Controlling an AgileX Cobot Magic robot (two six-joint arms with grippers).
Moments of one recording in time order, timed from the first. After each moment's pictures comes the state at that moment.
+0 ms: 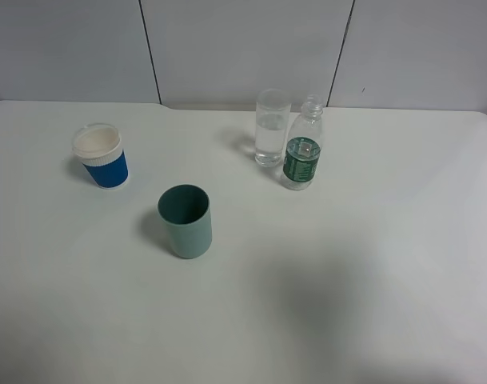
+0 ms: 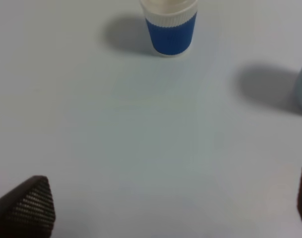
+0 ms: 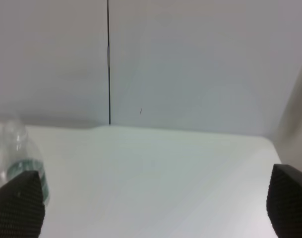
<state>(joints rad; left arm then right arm) 0.04 0.11 -0.52 -0.13 1.06 0.20 -0.03 0.12 -0.67 0.05 0.80 -0.17</state>
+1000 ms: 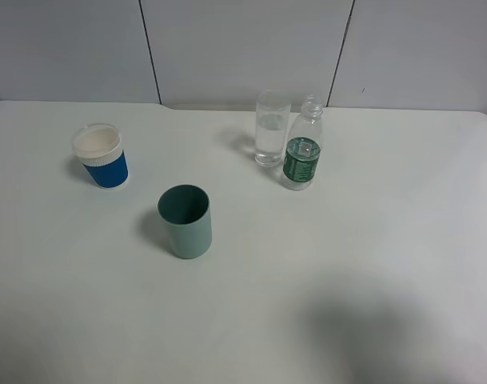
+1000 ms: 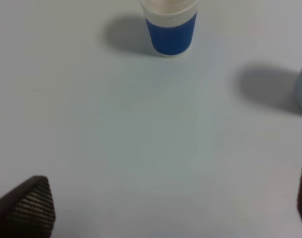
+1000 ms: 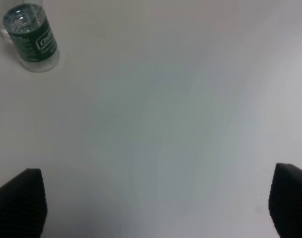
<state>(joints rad) 0.04 0.11 -0.52 -0.13 1.06 0.20 -0.03 0.00 -0.50 0.05 1.10 -0.09</state>
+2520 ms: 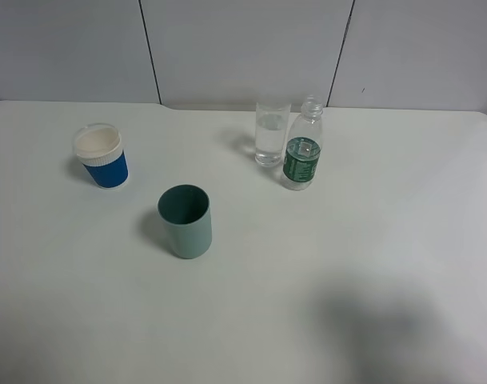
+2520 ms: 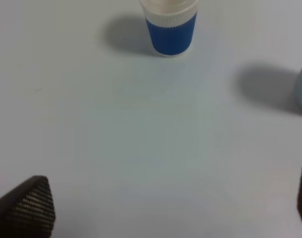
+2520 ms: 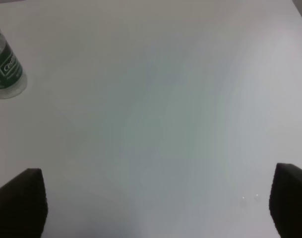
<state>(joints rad) 0.04 0.11 -0.52 -0.13 1.06 0.20 -0.03 0.00 -0.48 -0.06 1.06 0.06</state>
